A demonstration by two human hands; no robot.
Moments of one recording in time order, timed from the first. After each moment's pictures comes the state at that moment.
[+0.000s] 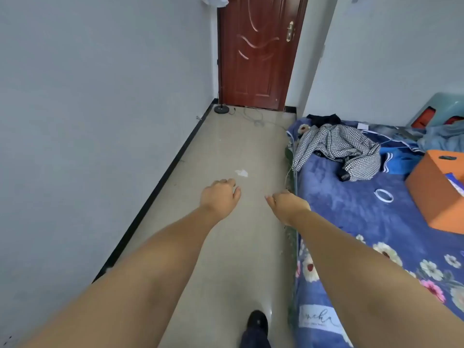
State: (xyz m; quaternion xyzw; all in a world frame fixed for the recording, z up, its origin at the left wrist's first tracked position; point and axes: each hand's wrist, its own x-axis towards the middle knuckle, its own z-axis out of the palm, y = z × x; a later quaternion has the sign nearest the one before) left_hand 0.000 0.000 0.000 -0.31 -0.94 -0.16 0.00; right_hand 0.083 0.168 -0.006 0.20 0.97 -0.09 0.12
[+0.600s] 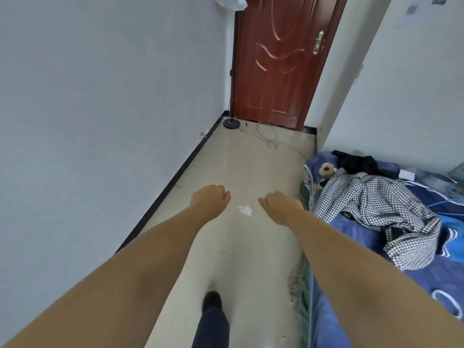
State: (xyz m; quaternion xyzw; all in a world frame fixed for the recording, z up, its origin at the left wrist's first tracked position) left_hand -0.374 0.183 -0.023 -0.23 -0.96 -0.13 -0.06; right_hand -0.300 0.374 -0.017 0.09 0.98 -0.05 0.15
